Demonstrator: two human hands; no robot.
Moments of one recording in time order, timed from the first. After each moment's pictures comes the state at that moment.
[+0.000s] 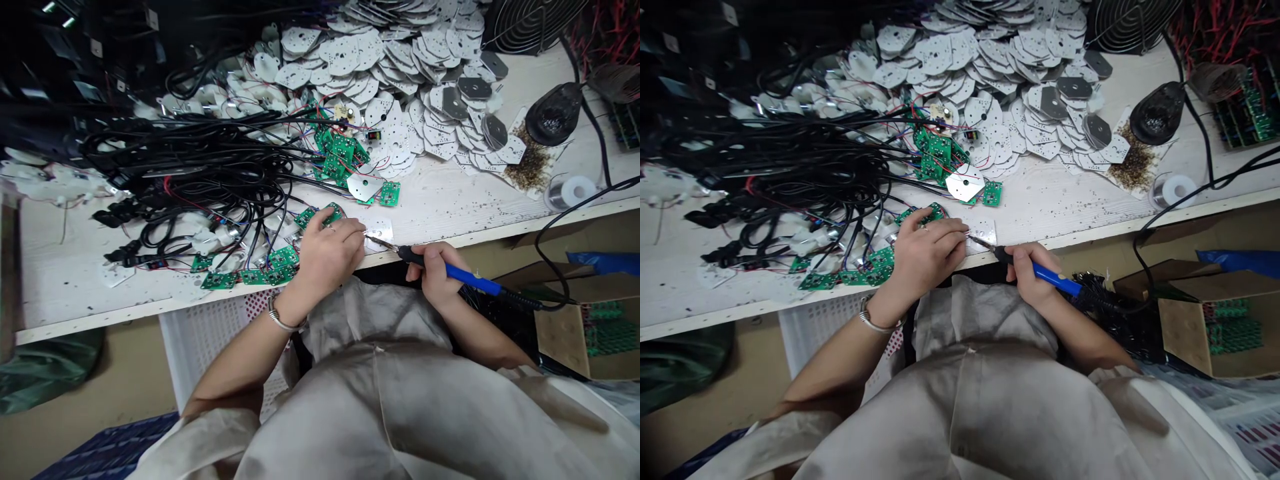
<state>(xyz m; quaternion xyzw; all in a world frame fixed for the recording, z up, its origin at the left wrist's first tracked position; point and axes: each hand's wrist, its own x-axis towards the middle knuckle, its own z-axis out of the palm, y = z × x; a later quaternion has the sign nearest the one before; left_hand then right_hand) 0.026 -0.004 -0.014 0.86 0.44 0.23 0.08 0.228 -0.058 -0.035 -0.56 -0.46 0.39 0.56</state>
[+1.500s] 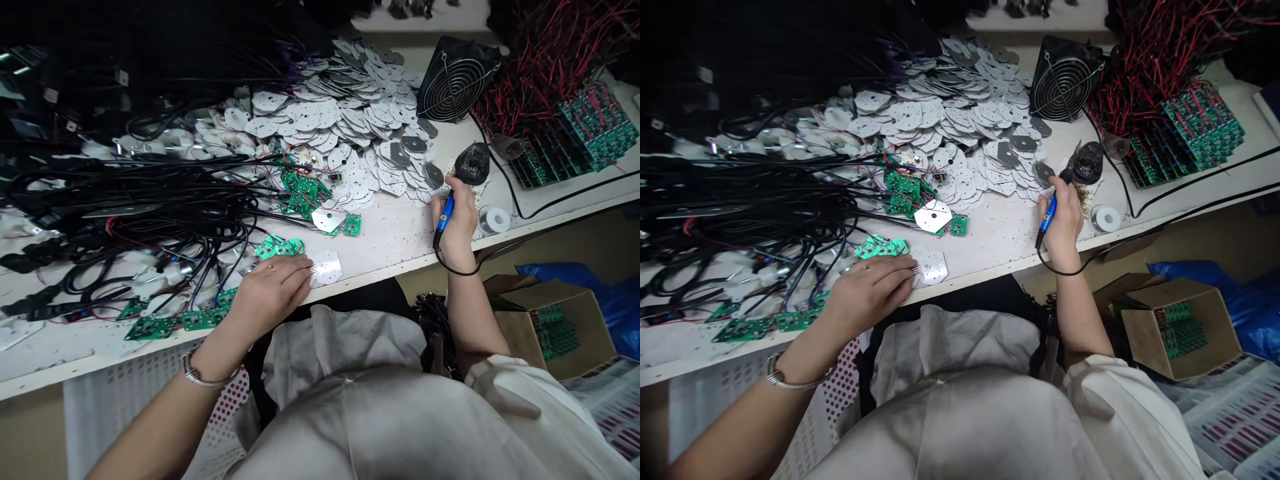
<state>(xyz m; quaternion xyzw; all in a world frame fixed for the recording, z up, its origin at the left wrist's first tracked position) -0.020 -0.006 -0.017 0.91 0.36 0.19 0.01 0.347 0.058 -0.017 -0.67 -0.65 -0.05 0.35</state>
